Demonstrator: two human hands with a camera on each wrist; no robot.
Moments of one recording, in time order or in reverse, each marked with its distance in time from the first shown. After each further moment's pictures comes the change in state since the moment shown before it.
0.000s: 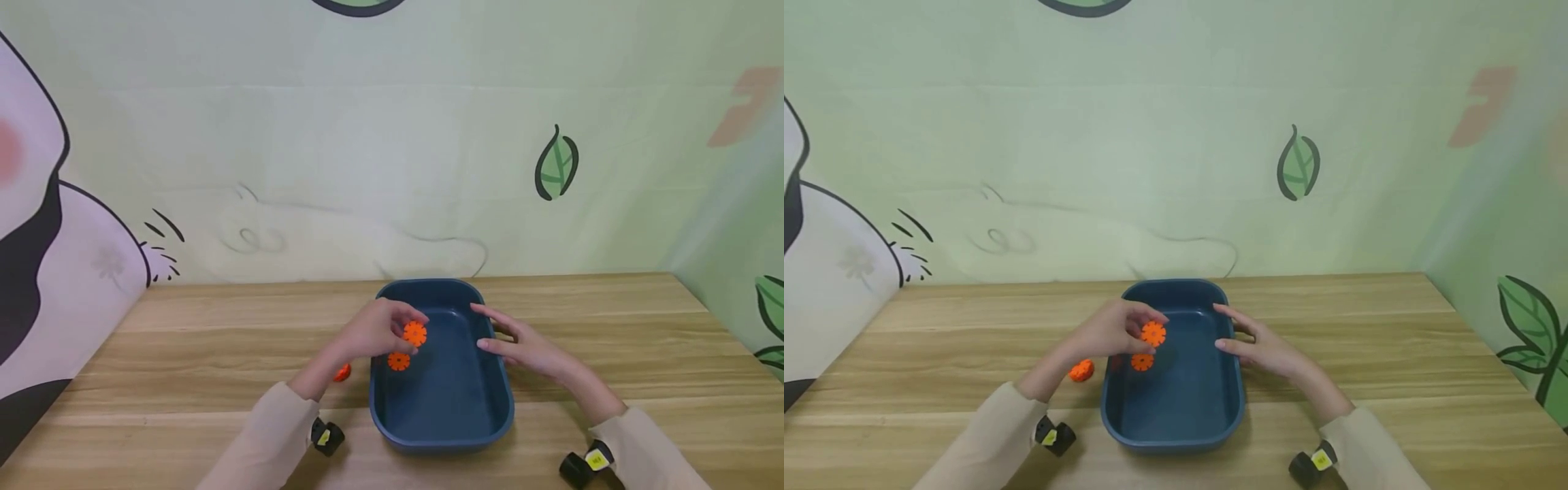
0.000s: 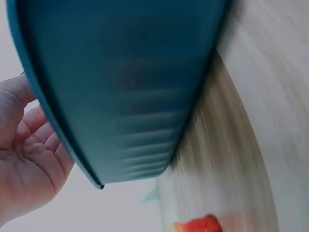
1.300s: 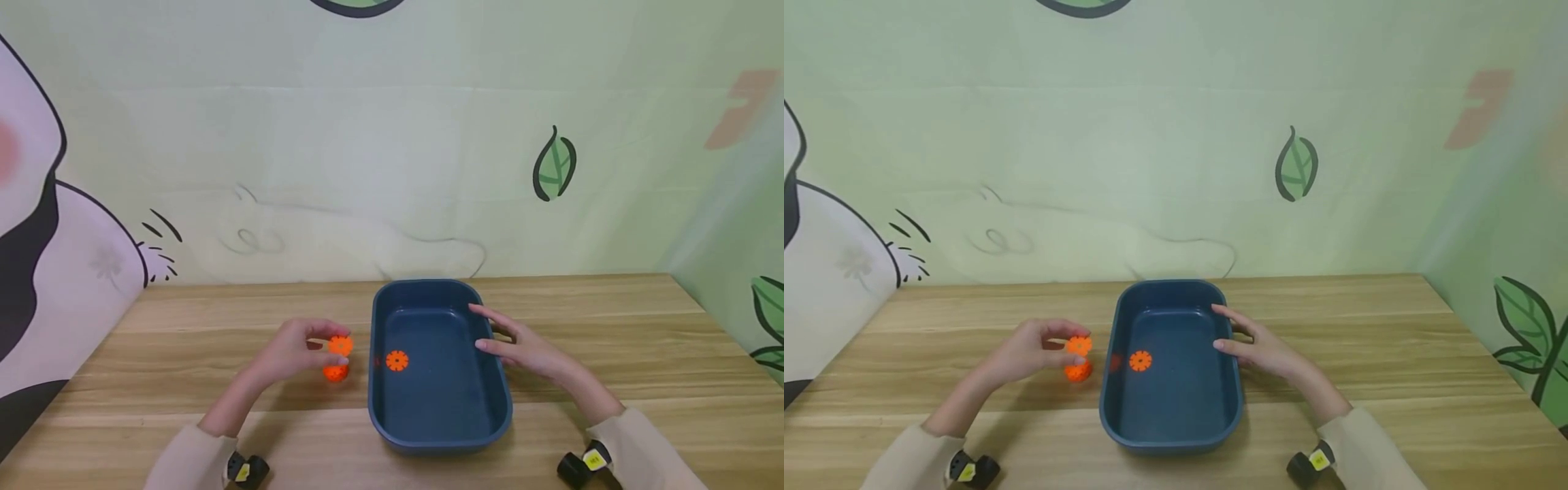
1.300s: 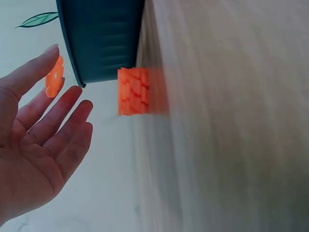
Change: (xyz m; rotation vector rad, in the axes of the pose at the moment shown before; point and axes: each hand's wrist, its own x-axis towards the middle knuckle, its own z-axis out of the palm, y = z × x) left_hand -0.073 -0.059 -0.033 -0.121 0.149 -0.109; right_hand 0.000 0.001 0.001 0.004 0.004 0.006
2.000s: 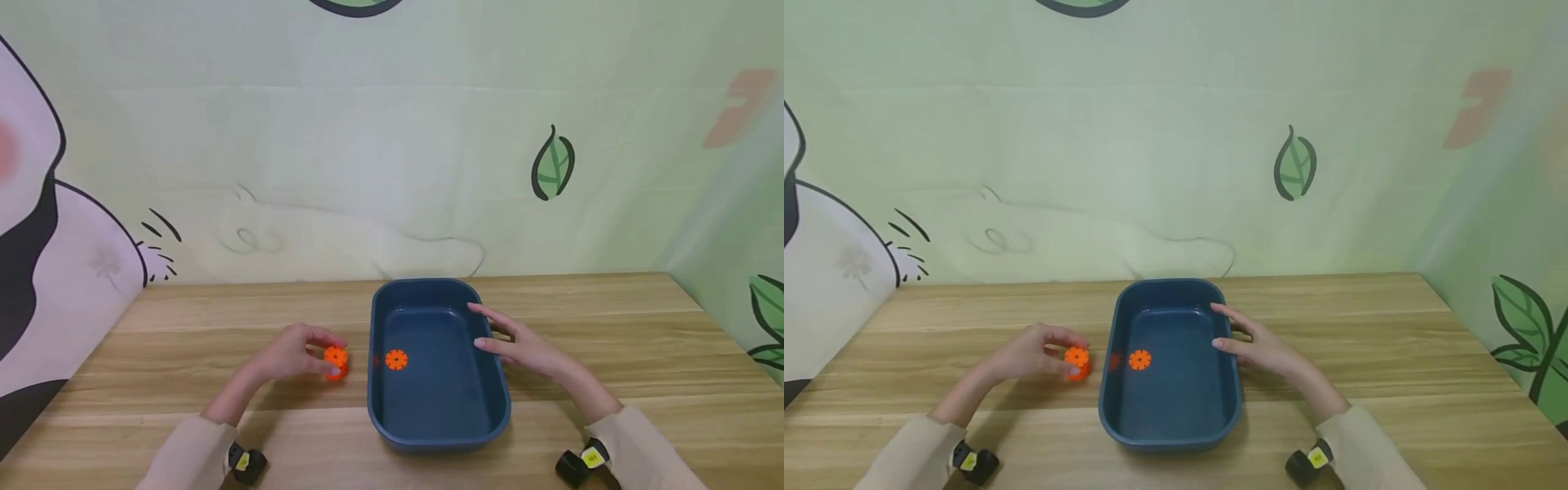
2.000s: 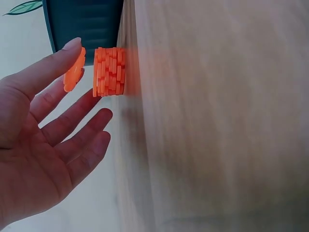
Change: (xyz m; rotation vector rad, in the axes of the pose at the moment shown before) left_hand 0.007 -0.022 -0.003 0.081 -0.145 -0.049; right_hand 0.001 0.001 0.000 0.002 0.008 -0.002
